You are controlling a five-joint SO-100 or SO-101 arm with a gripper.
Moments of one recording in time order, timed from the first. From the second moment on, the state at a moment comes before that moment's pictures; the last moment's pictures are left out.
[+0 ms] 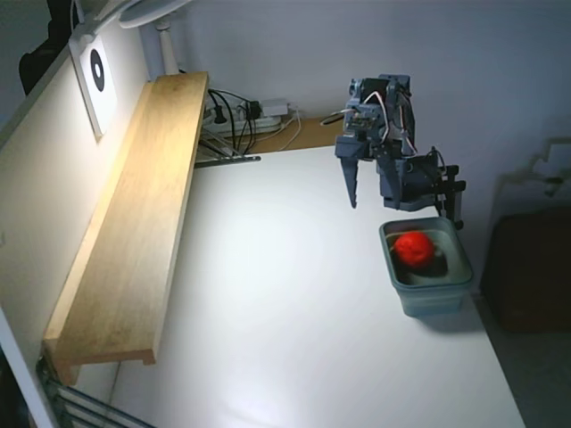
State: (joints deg) arm -41.3 83.0 50.4 83.6 -90.1
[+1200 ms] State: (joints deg) arm 7.2 106.7 67.7 94.6 -90.2
